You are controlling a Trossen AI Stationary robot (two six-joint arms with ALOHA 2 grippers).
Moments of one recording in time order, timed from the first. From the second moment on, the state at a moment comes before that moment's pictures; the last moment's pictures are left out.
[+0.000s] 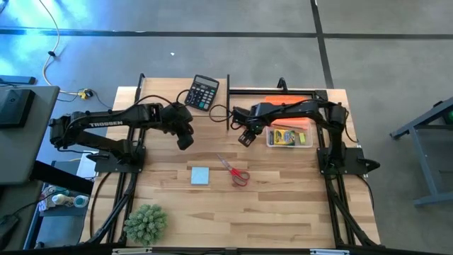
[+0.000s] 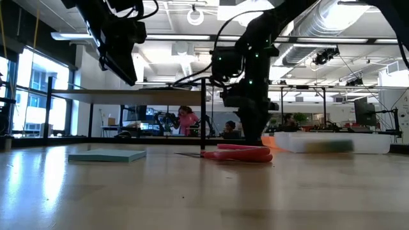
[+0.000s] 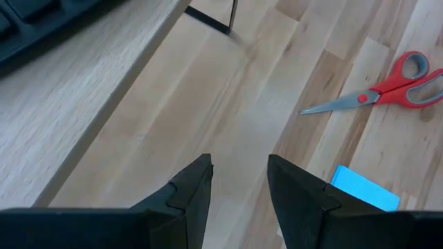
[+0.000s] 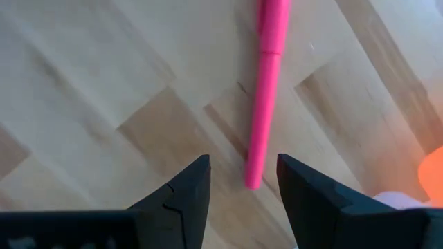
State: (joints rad) left arm 0.39 1.16 0.90 -0.74 -0.07 -0.23; right arm -0.30 1.96 1.36 -0.83 0.10 0.36
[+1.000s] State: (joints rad) left arm 0.39 1.16 0.90 -0.74 -0.06 -0.23; right arm -0.30 2.02 1.36 -0.87 0.08 0.39
